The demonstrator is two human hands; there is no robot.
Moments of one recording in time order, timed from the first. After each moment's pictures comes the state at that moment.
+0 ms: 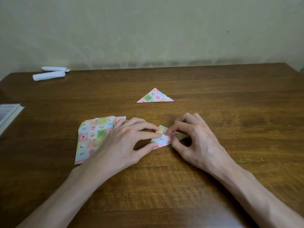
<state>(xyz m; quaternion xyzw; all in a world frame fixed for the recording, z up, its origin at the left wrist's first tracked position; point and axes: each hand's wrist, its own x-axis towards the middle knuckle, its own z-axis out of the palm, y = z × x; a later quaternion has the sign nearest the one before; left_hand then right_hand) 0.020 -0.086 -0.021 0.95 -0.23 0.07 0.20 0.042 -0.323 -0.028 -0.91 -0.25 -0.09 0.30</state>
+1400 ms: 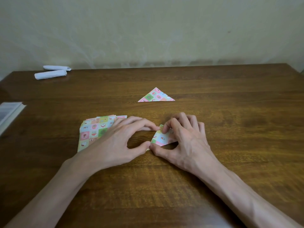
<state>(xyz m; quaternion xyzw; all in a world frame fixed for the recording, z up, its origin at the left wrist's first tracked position) 0.018 -0.073 -0.001 0.94 -0.21 -0.03 0.27 0.032 -0.293 -0.035 -0.95 -0.19 -0.09 0.23</state>
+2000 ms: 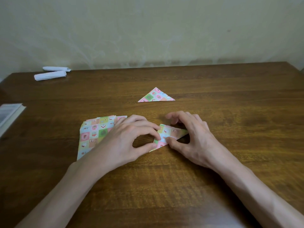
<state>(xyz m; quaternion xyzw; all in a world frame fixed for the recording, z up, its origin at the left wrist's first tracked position) 0.023 -0.082 -0.009 0.94 -0.24 0.01 0.23 0.043 -0.318 -0.020 -0.93 -0.21 0.00 0.31</state>
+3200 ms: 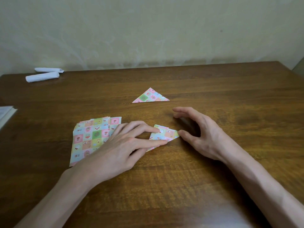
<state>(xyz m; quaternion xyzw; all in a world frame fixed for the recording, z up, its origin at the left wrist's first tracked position) 0.014 -0.084 -0.014 0.94 -0.30 -0.02 0.17 0.060 -0.357 -0.023 -0.91 -0.20 0.02 0.36</state>
